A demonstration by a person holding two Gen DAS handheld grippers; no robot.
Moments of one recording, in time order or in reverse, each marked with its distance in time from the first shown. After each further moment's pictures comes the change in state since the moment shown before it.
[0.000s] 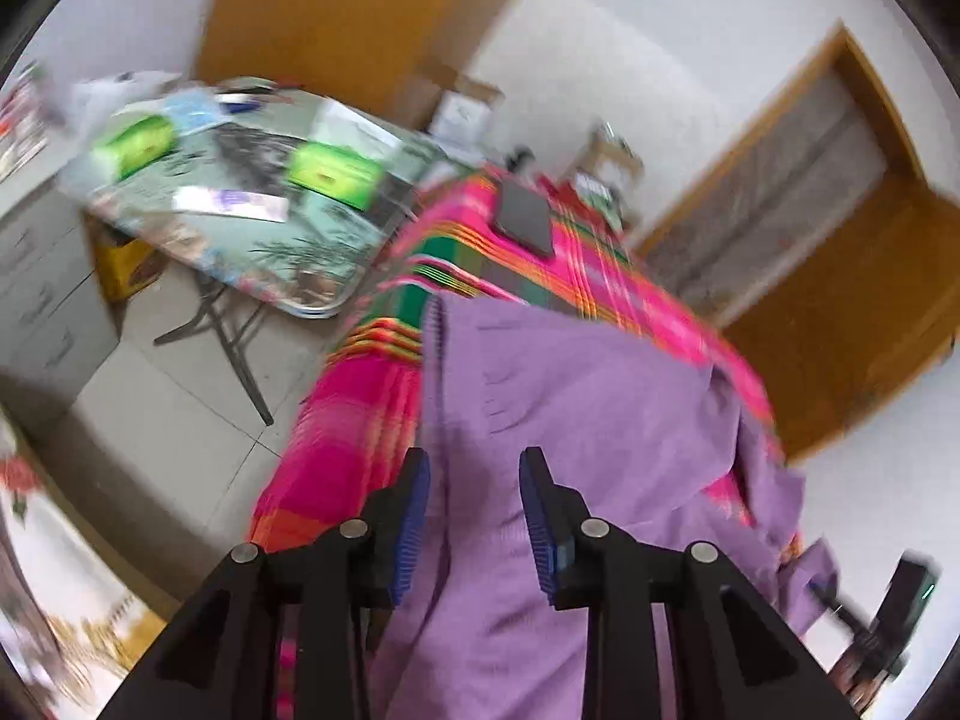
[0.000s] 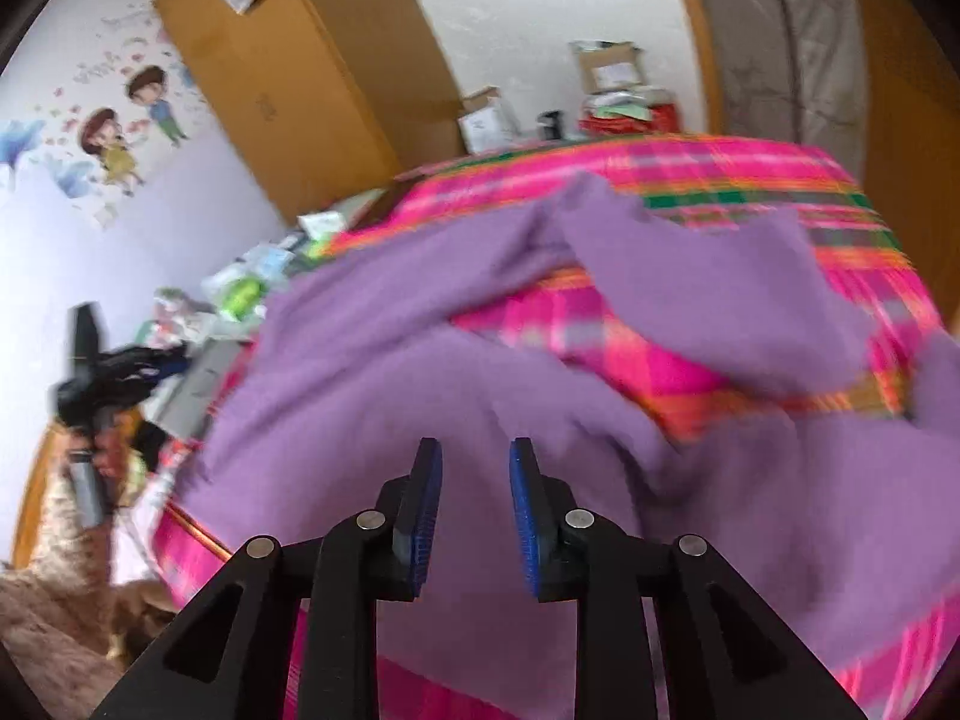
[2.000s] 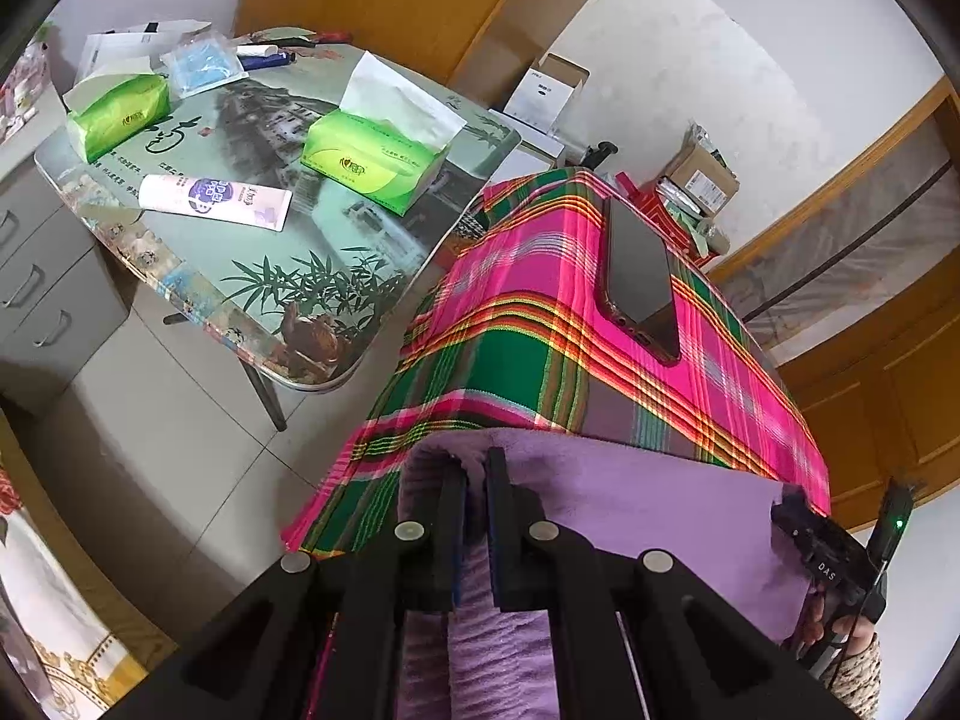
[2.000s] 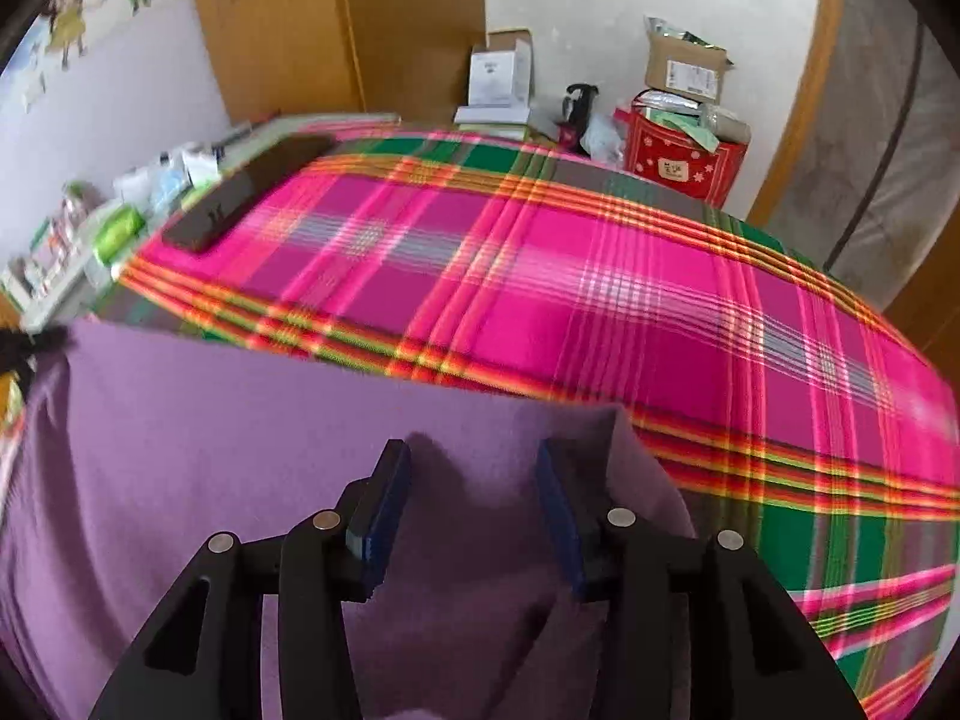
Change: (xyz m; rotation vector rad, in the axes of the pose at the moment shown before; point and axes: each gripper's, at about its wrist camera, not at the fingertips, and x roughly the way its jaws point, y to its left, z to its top) left arm 0.115 0.042 0.100 -0.179 0.017 0.110; right arm 0.273 -0.039 0.195 -0.299 0.173 -0.222
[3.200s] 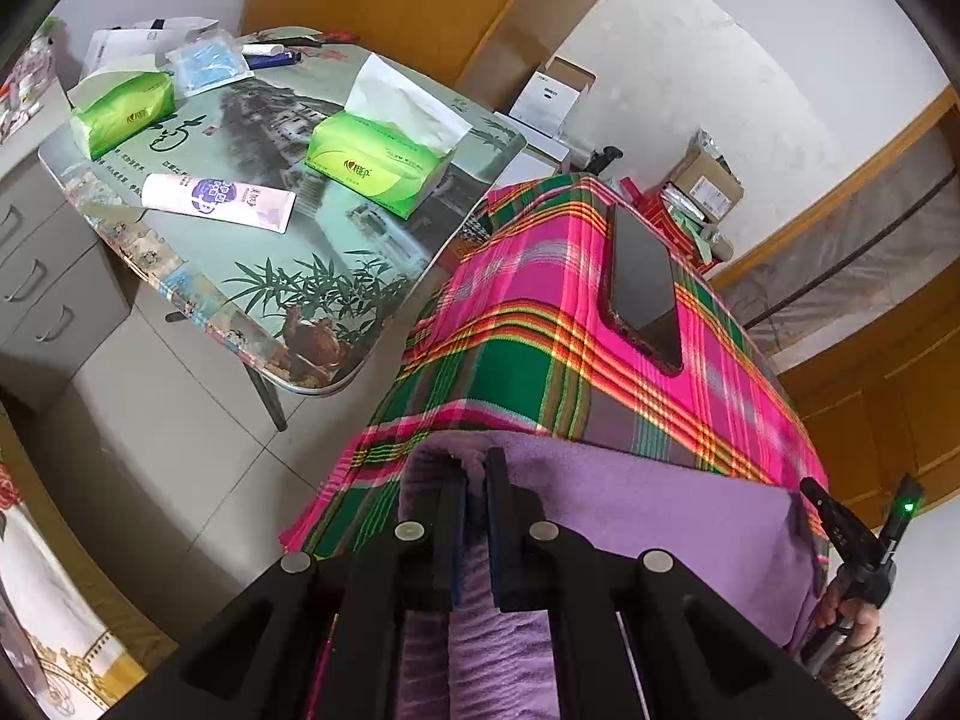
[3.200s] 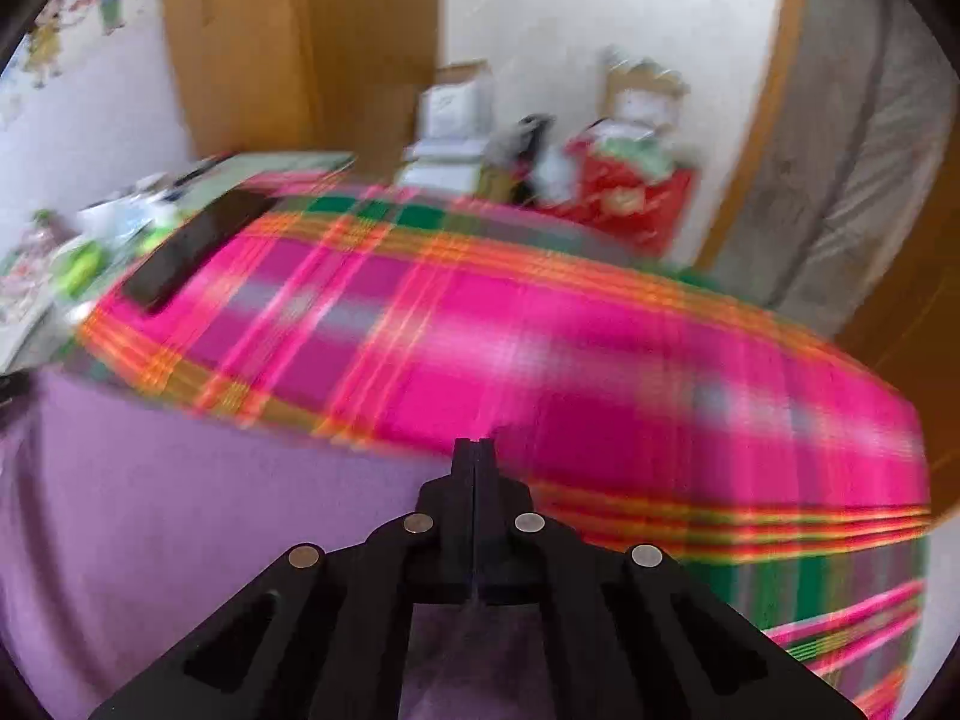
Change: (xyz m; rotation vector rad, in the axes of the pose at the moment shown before) left arm 0.002 0.001 0.005 -0.023 -0.003 -0.007; right arm -0.014 -0.024 0.021 0.040 -0.100 -0.158
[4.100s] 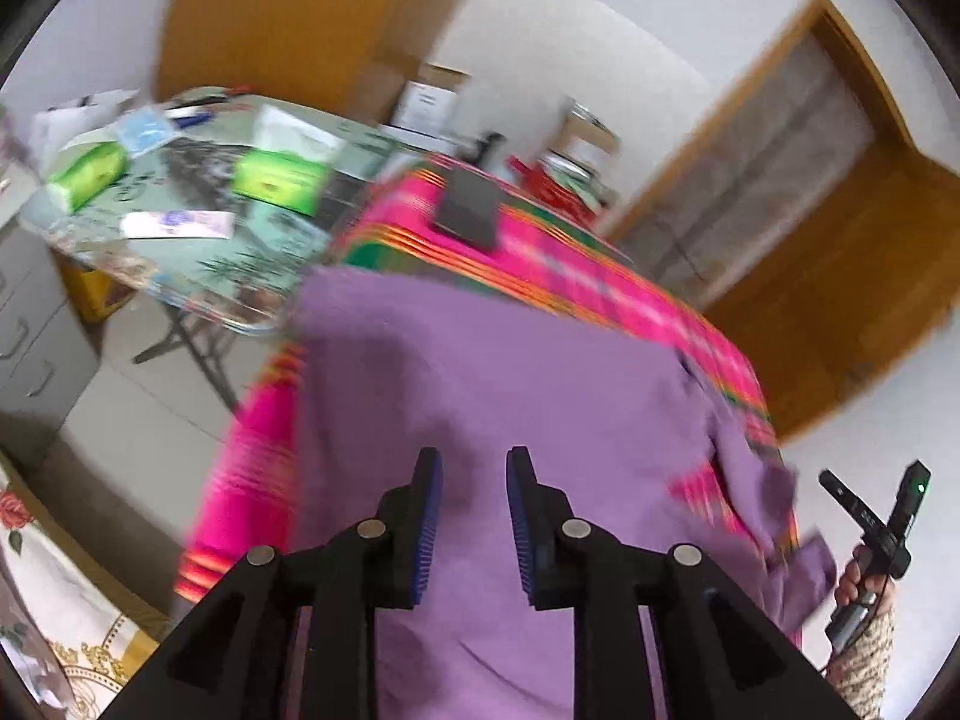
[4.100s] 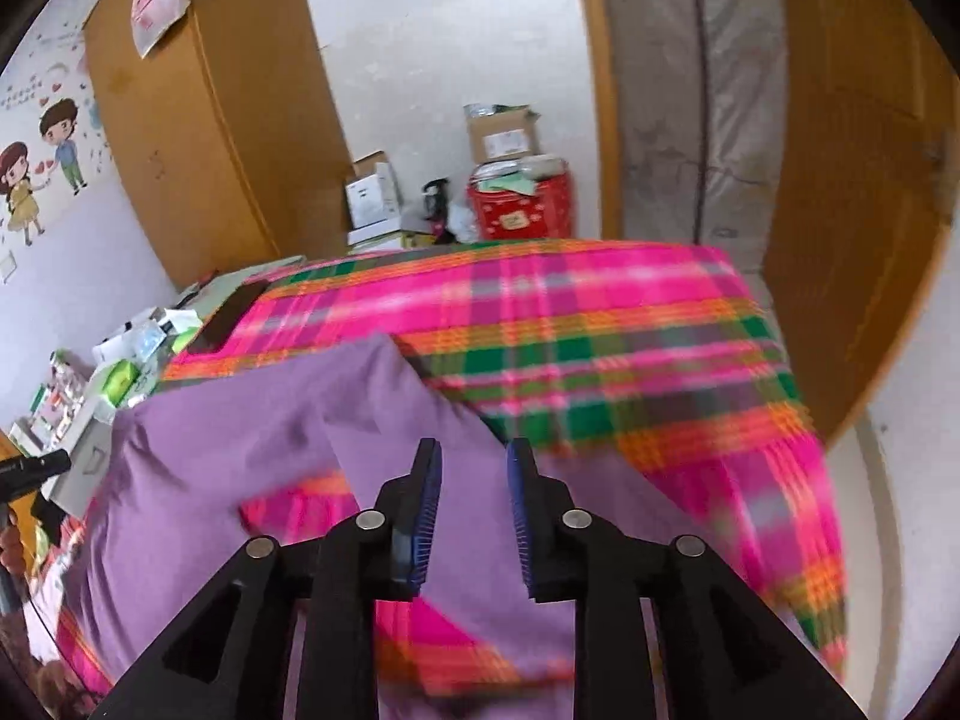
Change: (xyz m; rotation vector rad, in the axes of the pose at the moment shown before) left arm -0.113 -0.062 -0.127 0.287 0.020 -0.141; right arm -0.219 -0.097 -0.168 0.332 -0.129 0.028
